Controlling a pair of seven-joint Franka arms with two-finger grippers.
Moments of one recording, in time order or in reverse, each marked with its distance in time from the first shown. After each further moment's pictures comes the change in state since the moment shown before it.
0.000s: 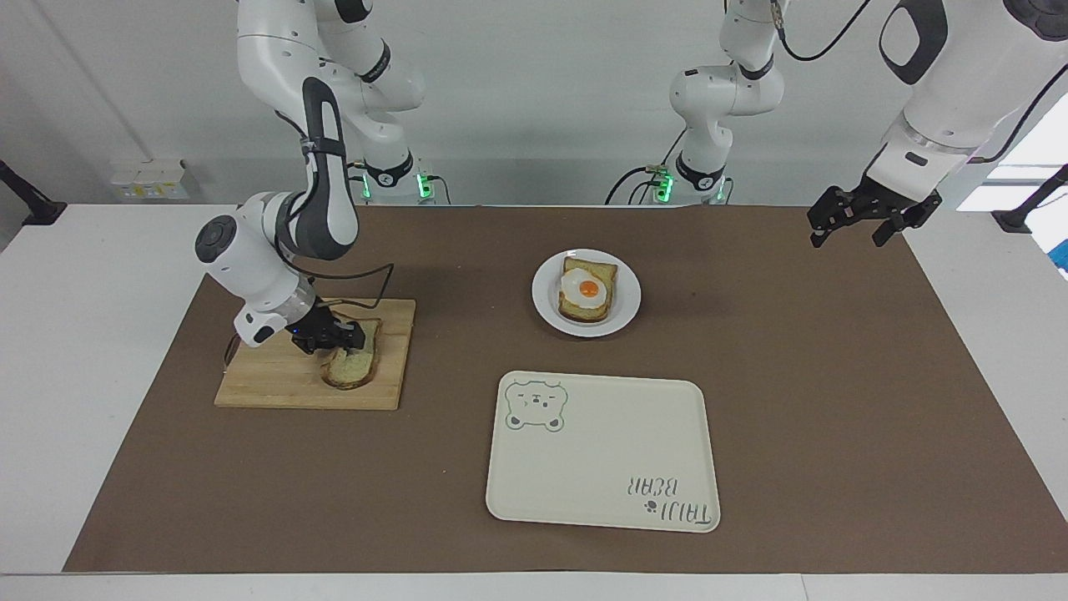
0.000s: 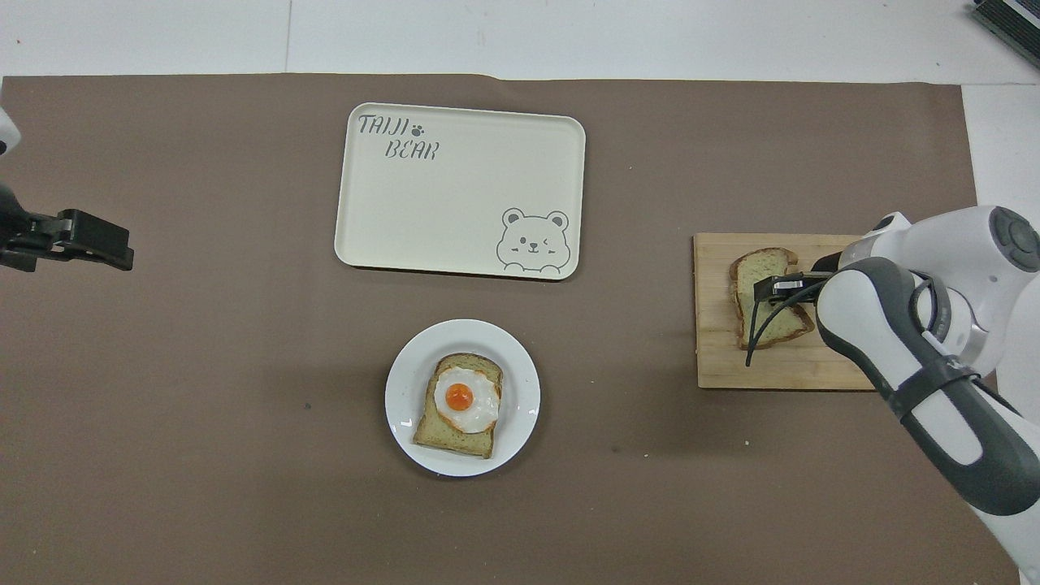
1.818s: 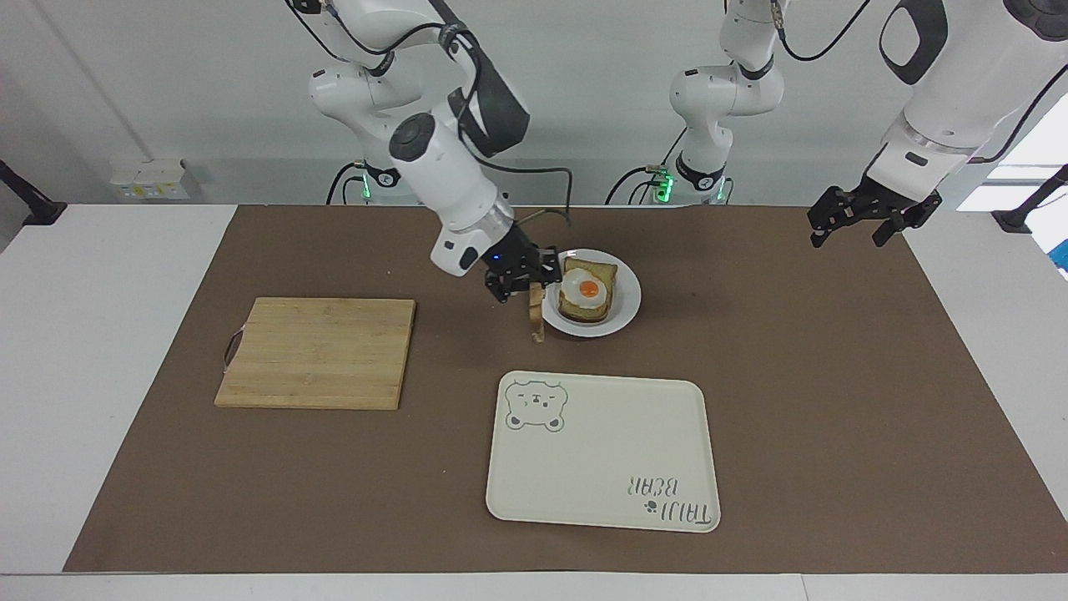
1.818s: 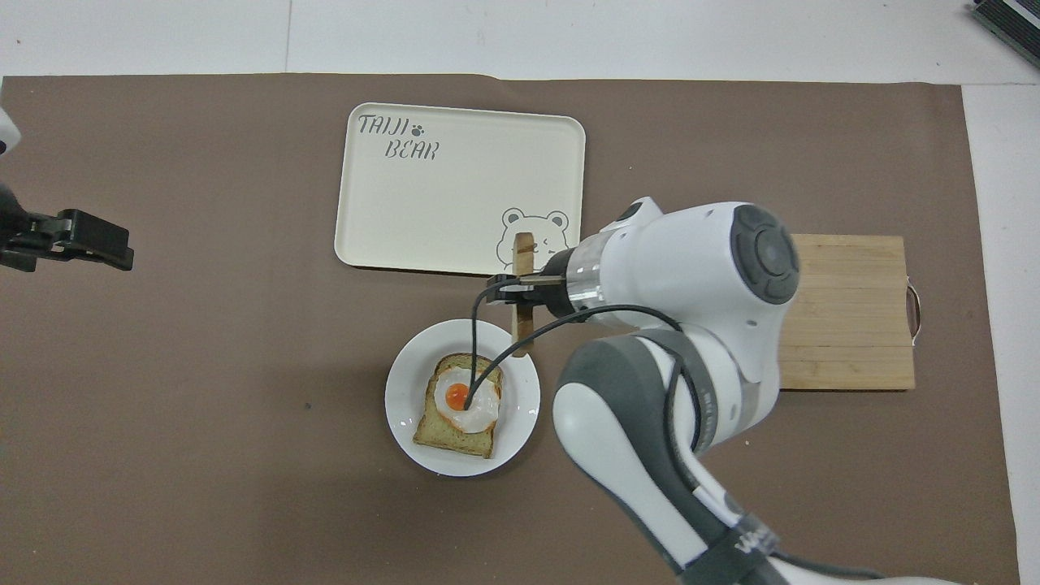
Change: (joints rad) left arm 0.000 0.000 0.000 0.000 0.000 0.000 0.000; right arm 0.418 -0.062 0.208 0.230 0.225 0.051 0.486
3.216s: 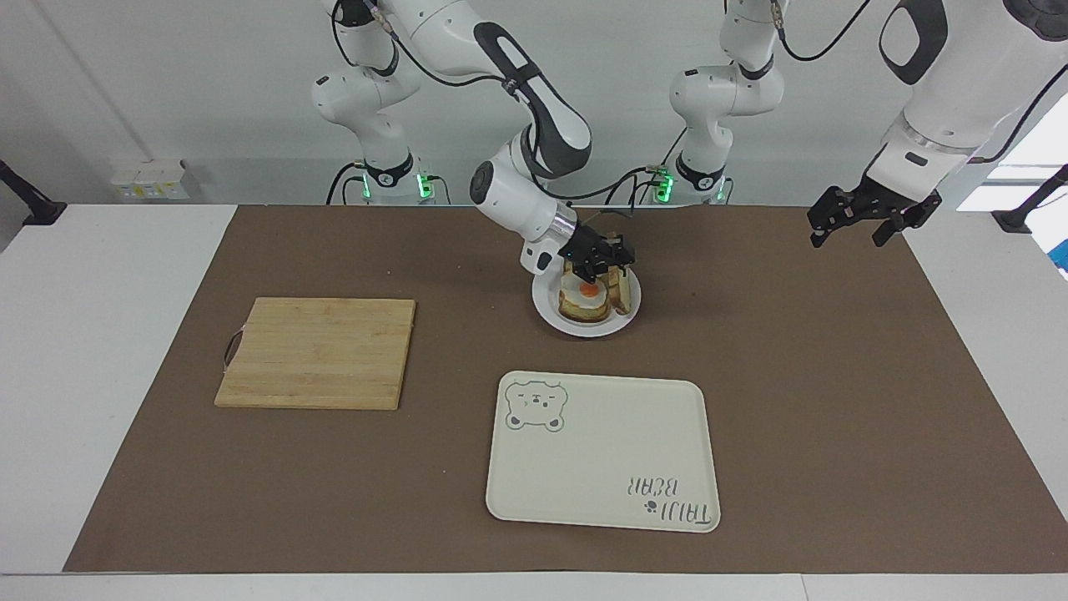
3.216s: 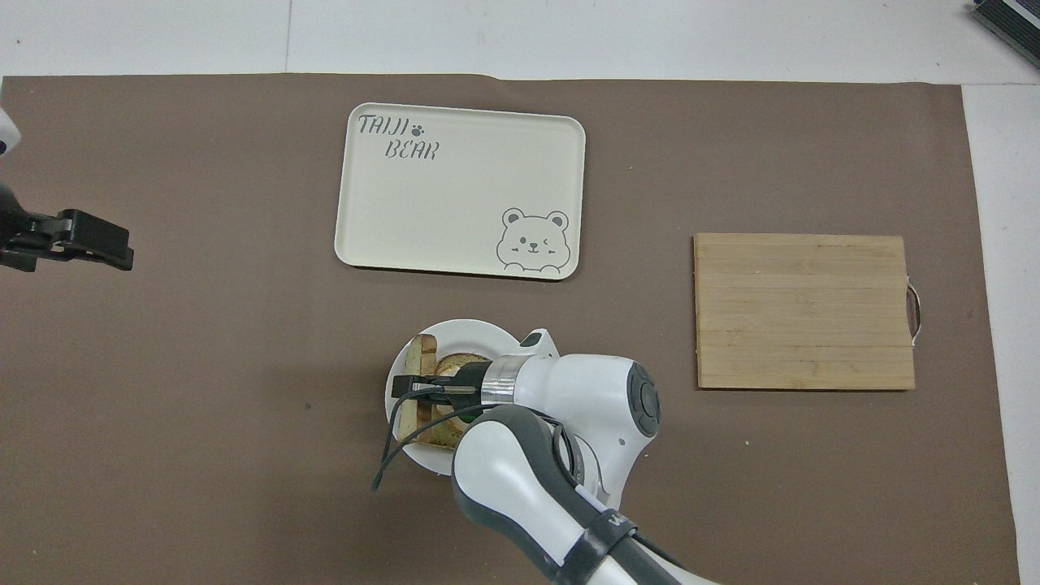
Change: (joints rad) left arm 0.000 0.000 0.000 0.000 0.000 0.000 0.000; right arm 0.244 0.076 -0.006 -0.228 0.774 0.310 -0.465
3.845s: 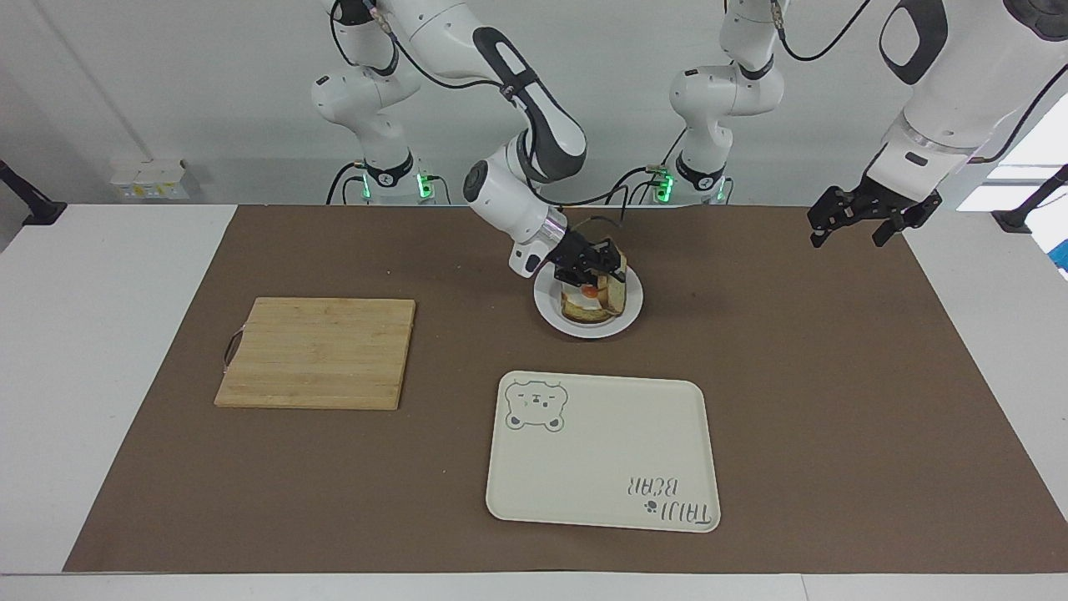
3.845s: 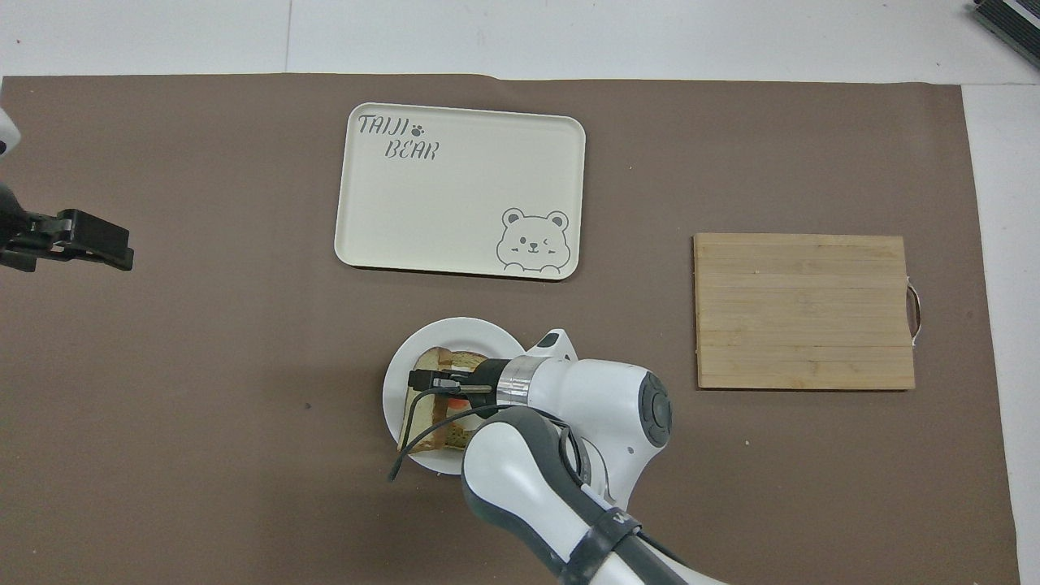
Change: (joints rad) left arm 0.000 0.000 0.000 0.000 0.000 0.000 0.000; right arm -0.012 -0.010 -0.009 -0.023 -0.007 0.077 -0.031
